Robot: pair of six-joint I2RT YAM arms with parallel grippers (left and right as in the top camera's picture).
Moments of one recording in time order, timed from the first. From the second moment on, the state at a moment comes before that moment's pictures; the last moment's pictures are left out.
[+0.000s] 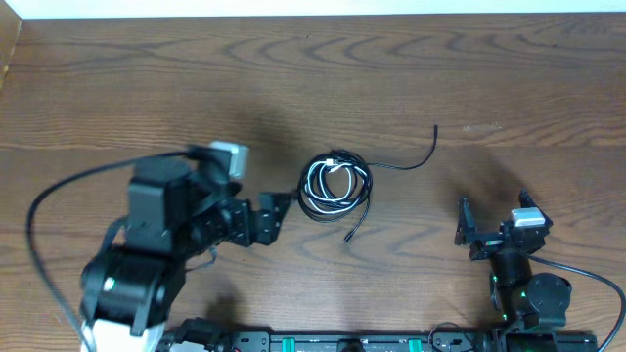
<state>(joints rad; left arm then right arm) -0.23 0.89 1.09 -0.99 0.41 -0.16 -0.01 0.01 0.01 -0.07 -0.11 -0.01</state>
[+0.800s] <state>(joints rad) -0.32 1.44 1.10 -0.73 0.38 0.04 -0.01 0.01 0.01 -0.07 -0.11 -0.01</state>
